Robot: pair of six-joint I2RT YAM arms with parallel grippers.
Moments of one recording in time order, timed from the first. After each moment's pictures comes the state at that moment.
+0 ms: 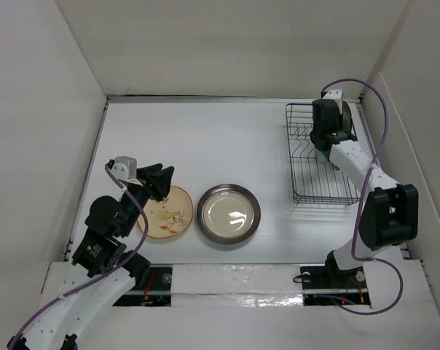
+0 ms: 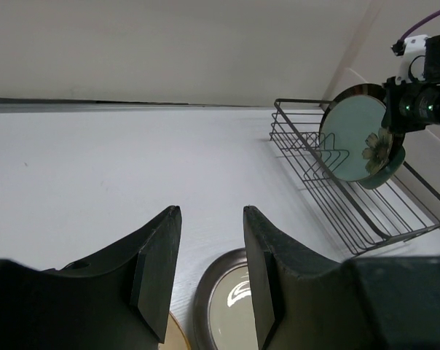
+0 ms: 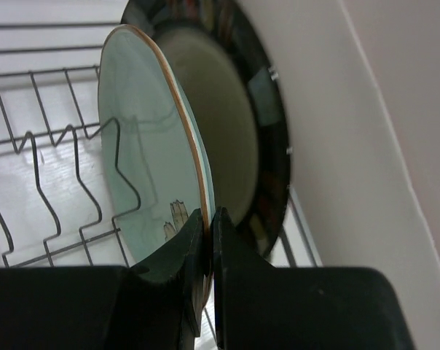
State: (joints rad) left arm -0.56 0.39 0.64 -0.16 -0.14 -0.27; right arm 0.18 1.56 1.27 -0.26 0.76 -0.09
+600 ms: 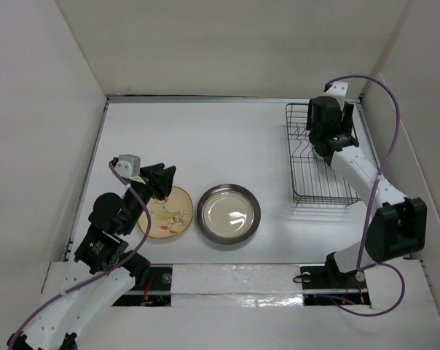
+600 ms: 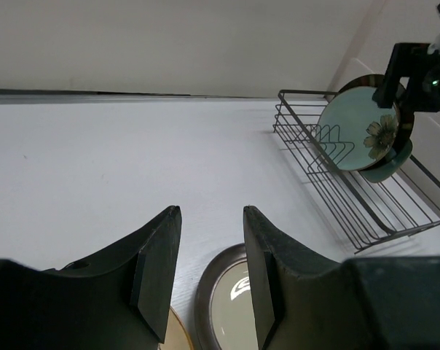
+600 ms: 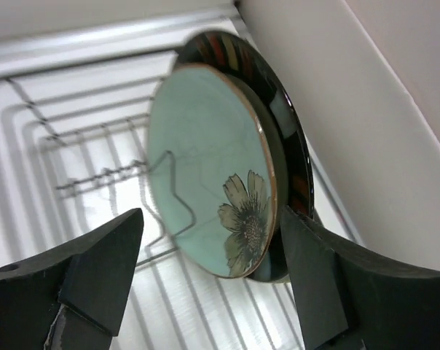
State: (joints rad) left arm -0.56 0.42 0.64 -0.16 -0.14 -0.27; right arm 0.23 1.51 1.24 -0.17 0.75 0.05
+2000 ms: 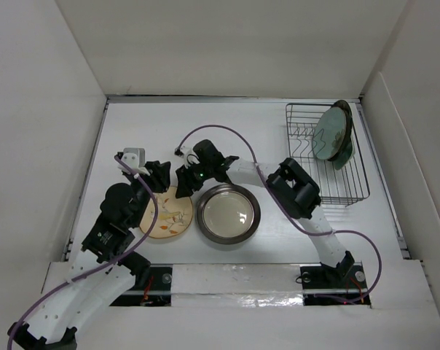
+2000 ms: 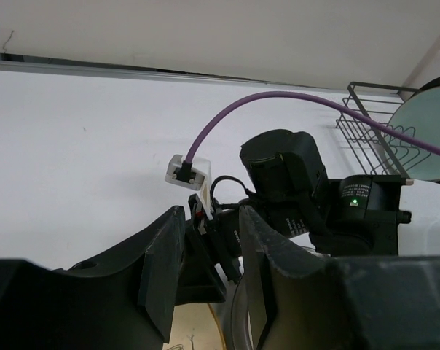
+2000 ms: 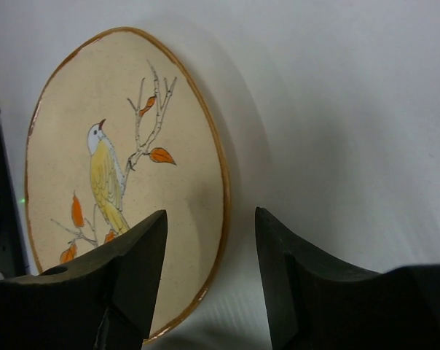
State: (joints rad) left arm -0.56 0.52 0.64 -0.16 -0.32 -0.25; right arm 0.85 2.32 1.68 -0.03 -0.60 0.22
